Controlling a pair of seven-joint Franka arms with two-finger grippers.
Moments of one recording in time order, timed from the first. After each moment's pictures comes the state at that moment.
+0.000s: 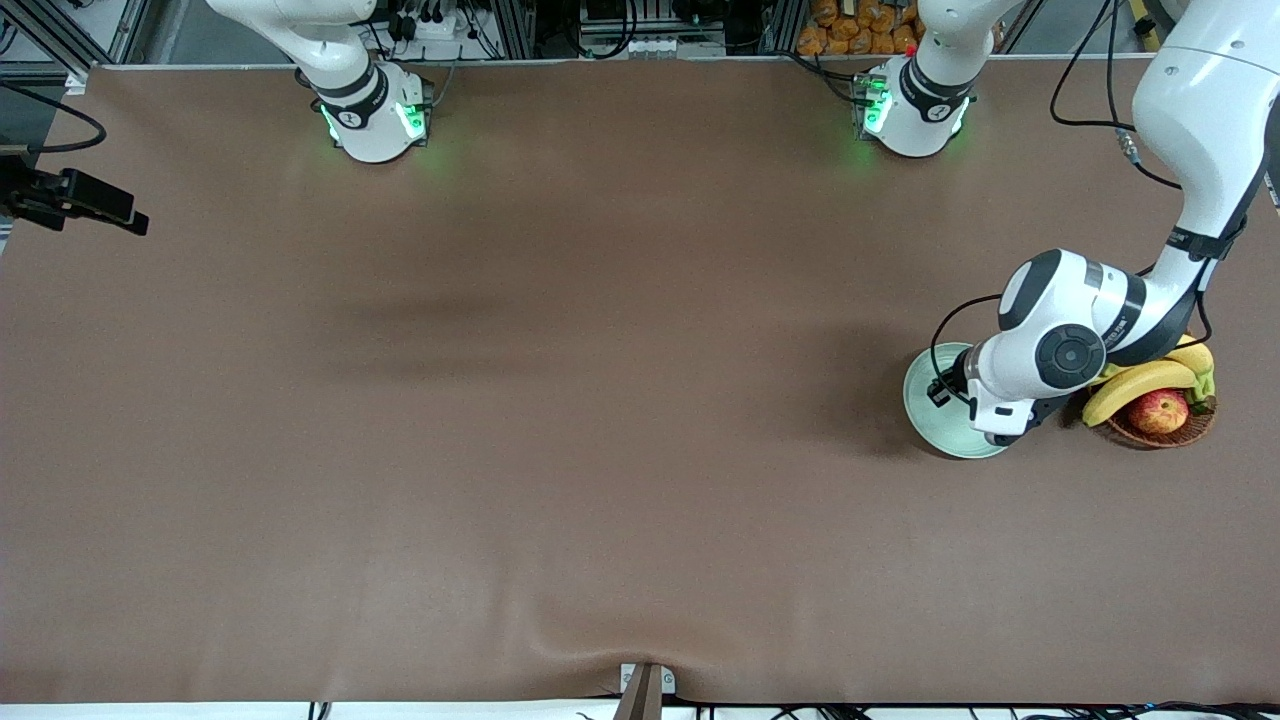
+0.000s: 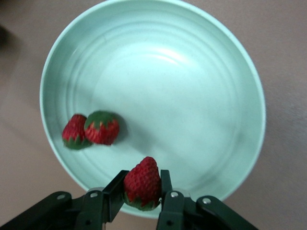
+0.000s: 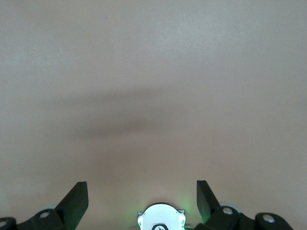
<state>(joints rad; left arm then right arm) 0.61 0.61 -0.74 -1.97 0.52 2.12 -1.04 -0.05 -0.02 -0.04 -1.53 0.04 1.35 0.01</state>
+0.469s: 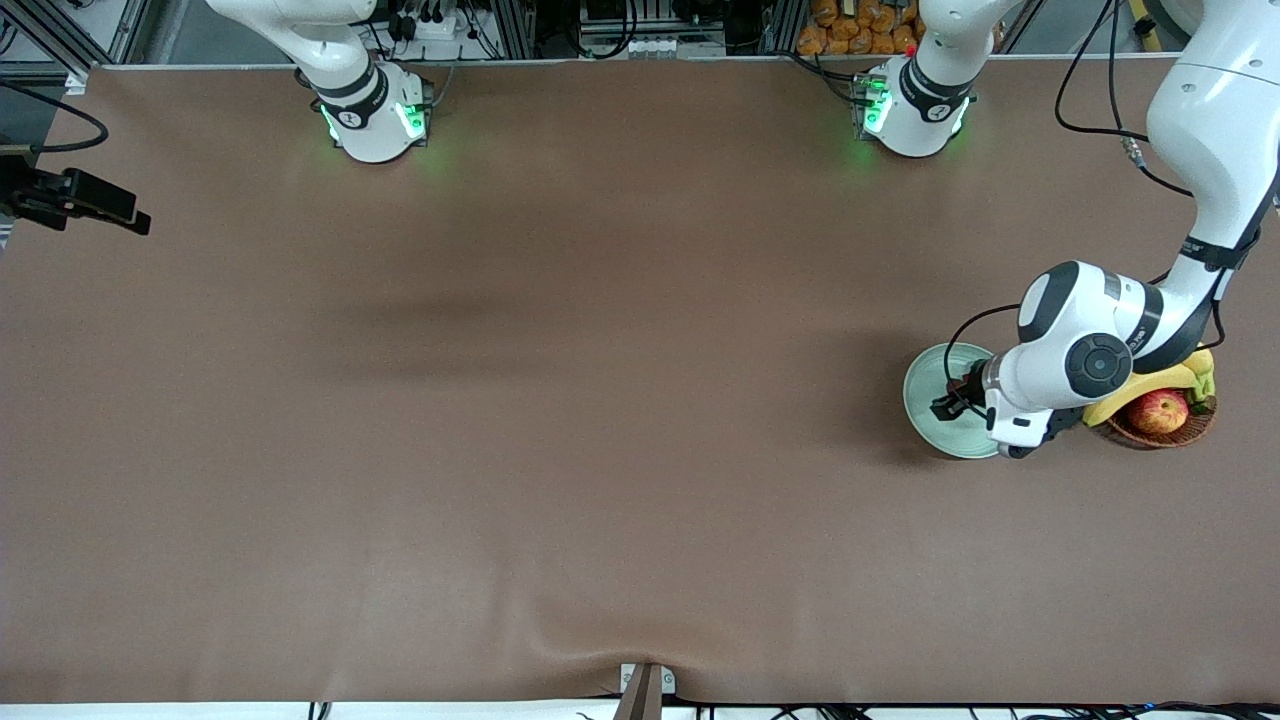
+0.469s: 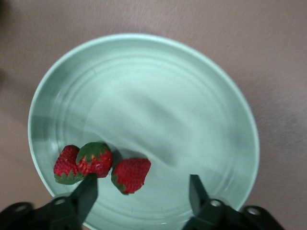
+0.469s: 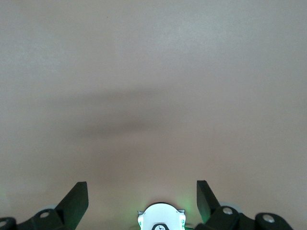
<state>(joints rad) 0.64 0.64 -0.74 -1.93 0.52 2.16 -0.99 -0.04 -0.02 -0.04 -1.53 0.04 1.35 0.01</state>
